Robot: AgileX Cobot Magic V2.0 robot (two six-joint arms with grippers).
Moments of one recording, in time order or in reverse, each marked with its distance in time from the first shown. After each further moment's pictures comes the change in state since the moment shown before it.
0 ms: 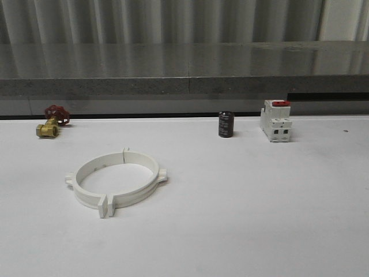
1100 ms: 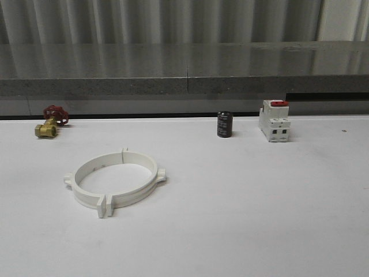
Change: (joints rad) left arm 0.000 0.000 0.000 0.000 0.000 0.000; right arm -0.427 -0.726 0.784 0.362 -0.770 -0.404
